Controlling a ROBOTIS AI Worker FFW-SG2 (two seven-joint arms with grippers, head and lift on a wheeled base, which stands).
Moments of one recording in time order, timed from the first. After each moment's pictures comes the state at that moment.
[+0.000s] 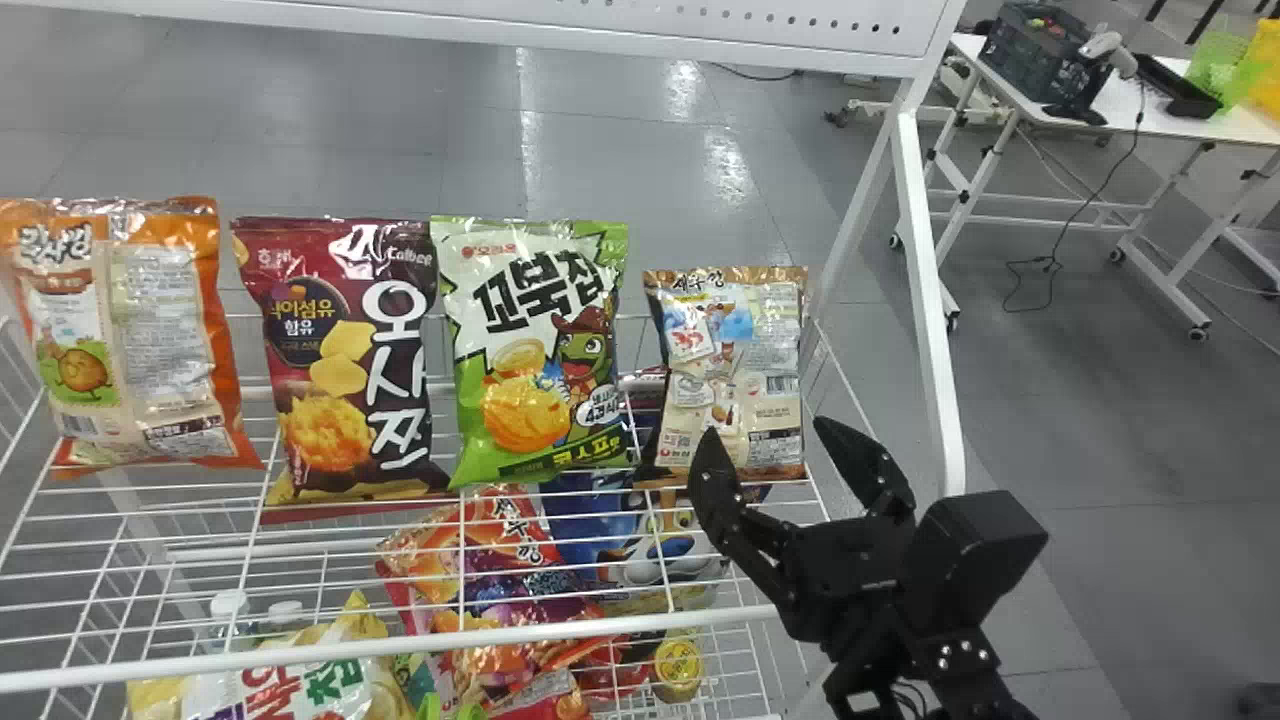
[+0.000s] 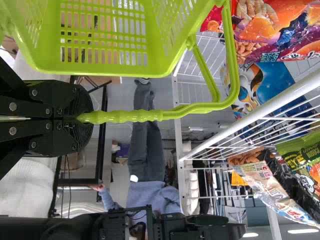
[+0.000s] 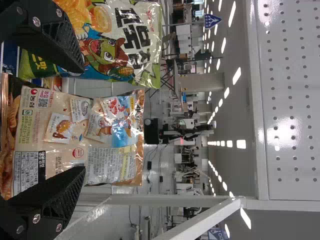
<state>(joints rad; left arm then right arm) 0.61 0.00 0.34 -2.22 0.75 1.57 -0.66 0.50 -0.18 0.11 -2.17 -0.14 0.14 -0.06</state>
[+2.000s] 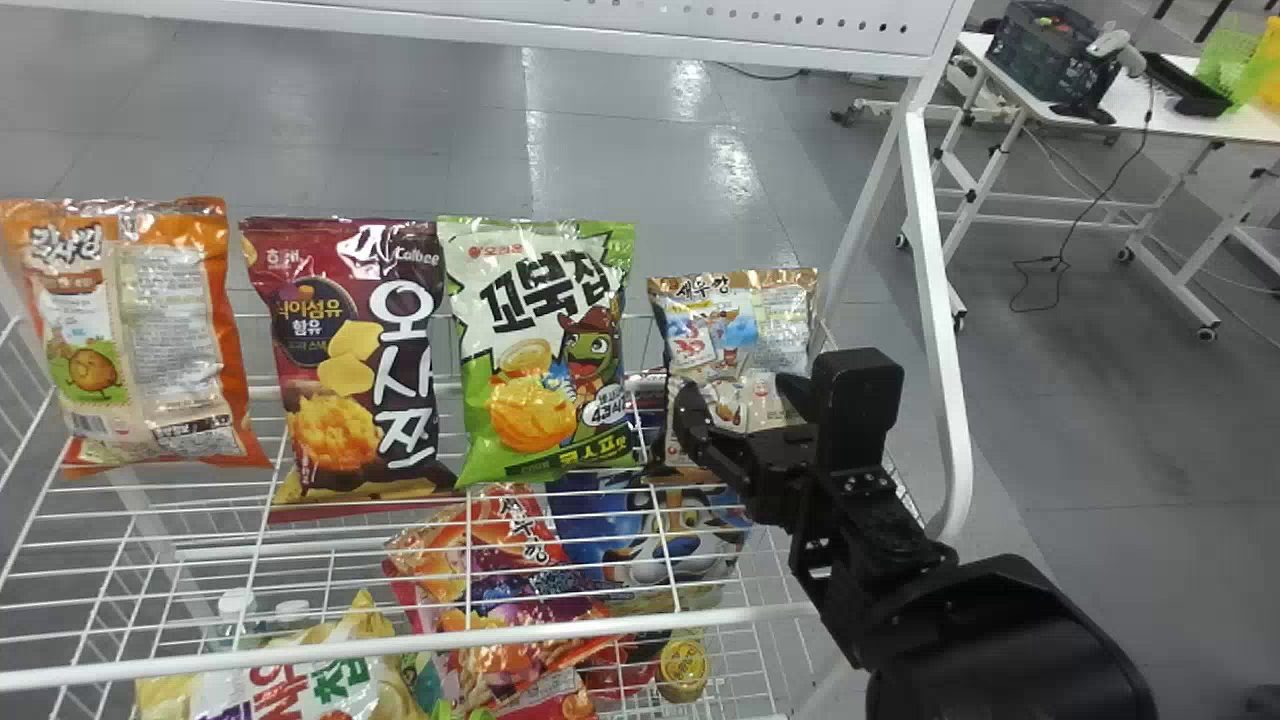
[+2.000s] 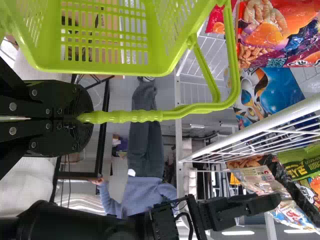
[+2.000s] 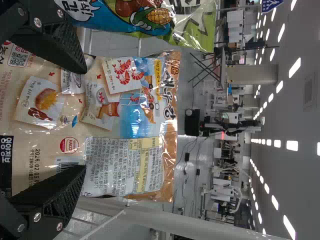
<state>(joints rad) 0.58 0.00 0.33 -2.15 0.74 1.57 -0.67 0.15 -0.16 0.11 -1.92 -0.11 0.46 -0.05</state>
